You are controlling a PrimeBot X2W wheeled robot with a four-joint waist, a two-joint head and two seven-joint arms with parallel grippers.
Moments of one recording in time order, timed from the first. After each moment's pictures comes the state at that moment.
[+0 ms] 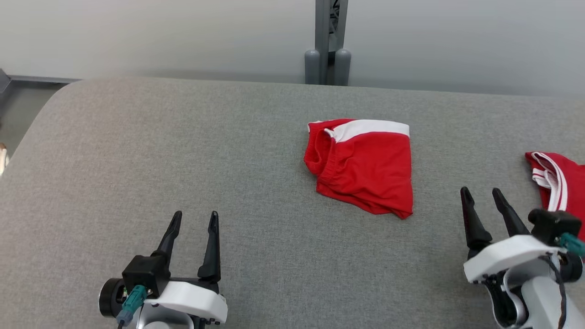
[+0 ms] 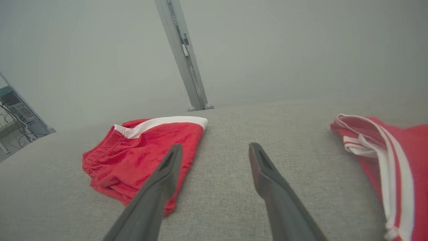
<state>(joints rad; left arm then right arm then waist) -0.08 0.05 -0.21 0.24 -0.28 0.09 -0.26 -0.26 -0.12 0.08 0.51 0.37 0.13 -0.24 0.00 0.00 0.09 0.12</state>
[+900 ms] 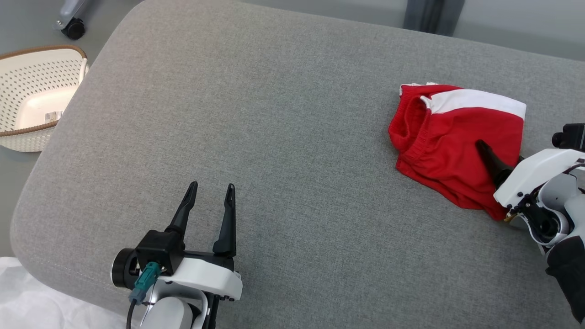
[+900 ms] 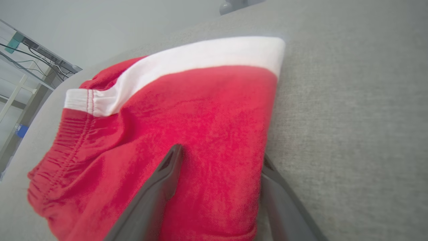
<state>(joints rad) -0.17 0.05 -0.29 0.22 -0.29 0.11 -0.26 -0.71 -0.34 0.43 0.89 0.95 0.13 0.08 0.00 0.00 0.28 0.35</state>
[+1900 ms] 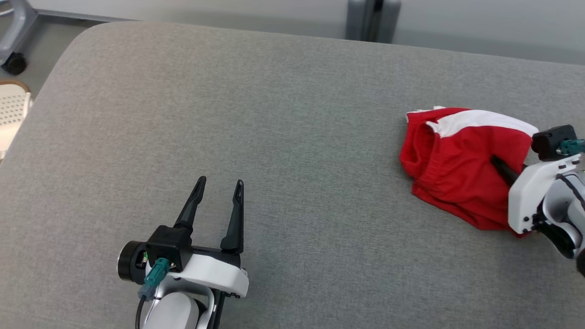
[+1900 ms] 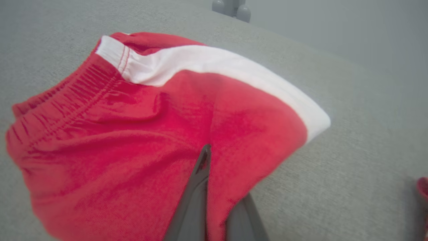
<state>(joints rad) -0.19 0.05 -0.32 0.22 -0.27 0.12 -0.26 -0.81 -0.52 0.95 0.87 0.88 0.13 -0.04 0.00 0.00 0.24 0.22</state>
